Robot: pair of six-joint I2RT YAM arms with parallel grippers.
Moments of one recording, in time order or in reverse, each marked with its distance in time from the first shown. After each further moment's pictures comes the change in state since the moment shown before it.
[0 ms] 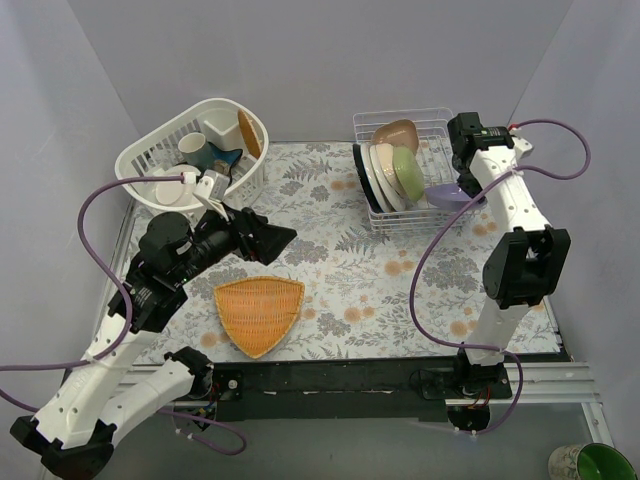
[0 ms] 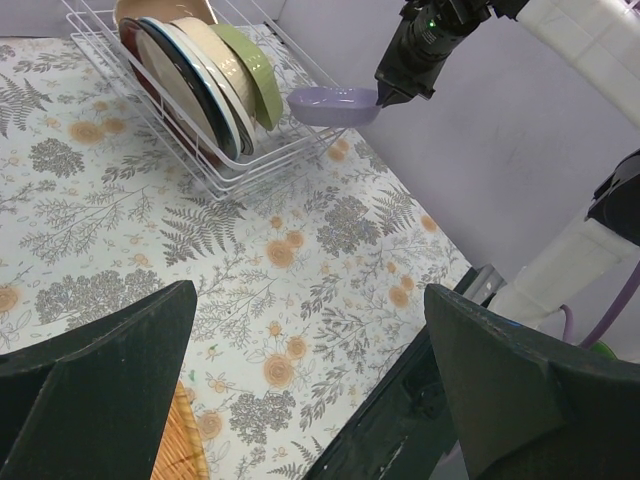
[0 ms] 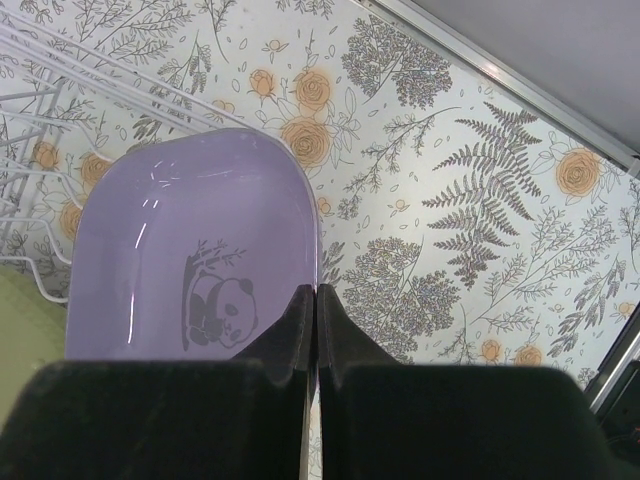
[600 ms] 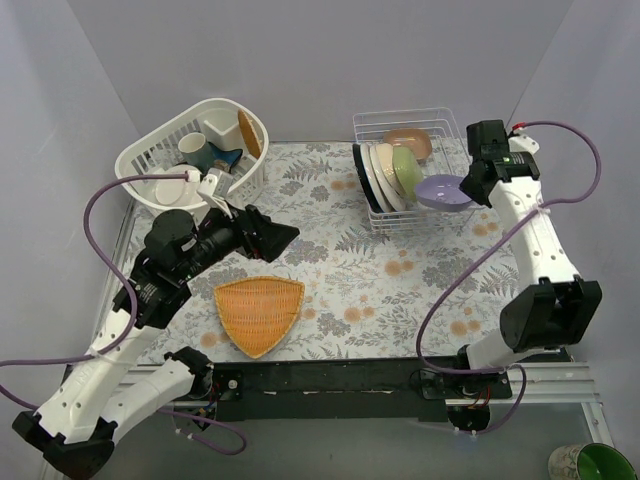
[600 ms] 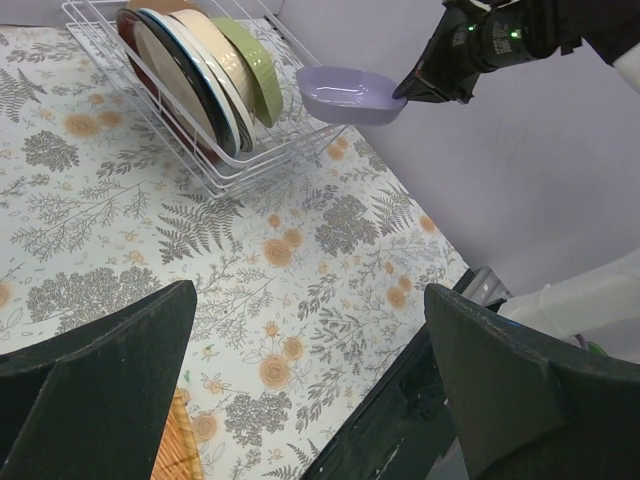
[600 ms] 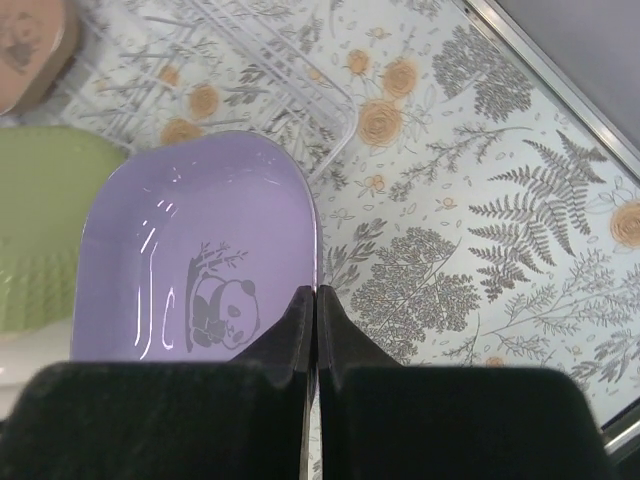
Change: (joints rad) left arm 0.000 0.014 -0.013 0.019 0.000 -0.018; right arm -0.003 -0.269 -0.217 0.219 -0.165 -0.220
